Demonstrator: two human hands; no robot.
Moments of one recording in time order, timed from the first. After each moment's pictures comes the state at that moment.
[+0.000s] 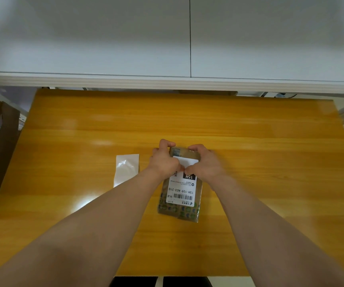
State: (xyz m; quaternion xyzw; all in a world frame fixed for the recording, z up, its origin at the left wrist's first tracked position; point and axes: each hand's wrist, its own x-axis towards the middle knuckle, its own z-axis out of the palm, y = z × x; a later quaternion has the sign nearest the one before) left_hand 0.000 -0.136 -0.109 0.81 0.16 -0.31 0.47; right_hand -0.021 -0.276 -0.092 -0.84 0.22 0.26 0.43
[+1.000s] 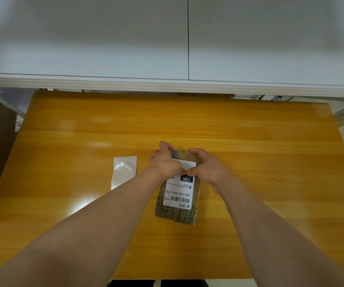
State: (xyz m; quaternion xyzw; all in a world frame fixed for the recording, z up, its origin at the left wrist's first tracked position) left_hand 0.001 -0.146 -0.099 0.83 0.16 -0.33 0.42; right_hand -0.027 -0.292 -0.082 -0.76 0.23 0.30 0.53
